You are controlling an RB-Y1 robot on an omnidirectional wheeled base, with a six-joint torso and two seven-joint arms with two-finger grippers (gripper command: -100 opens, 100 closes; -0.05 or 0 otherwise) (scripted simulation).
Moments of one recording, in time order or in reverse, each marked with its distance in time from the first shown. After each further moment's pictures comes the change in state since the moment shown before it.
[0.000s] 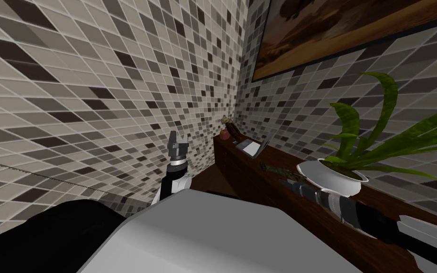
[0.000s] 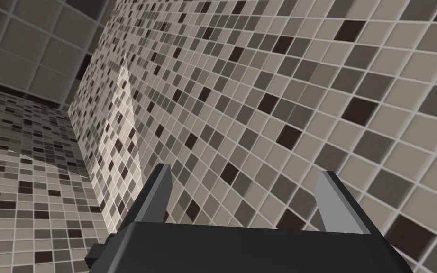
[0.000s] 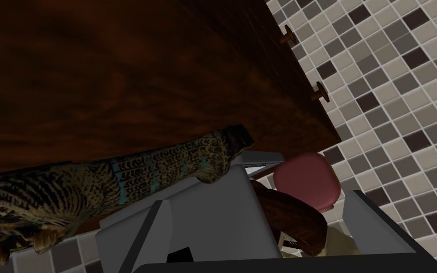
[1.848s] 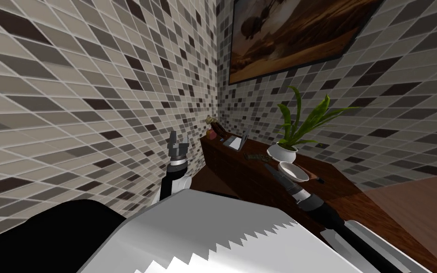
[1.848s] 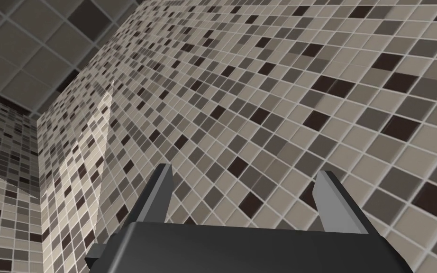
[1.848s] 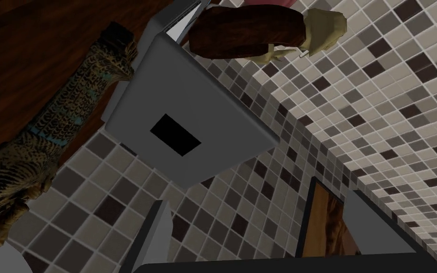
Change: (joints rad) left arm 0.000 0.000 0.000 0.000 0.000 0.000 0.000; right arm -0.189 0.605 0.025 -0.253 -0.011 0.031 -0.040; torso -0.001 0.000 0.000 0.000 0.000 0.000
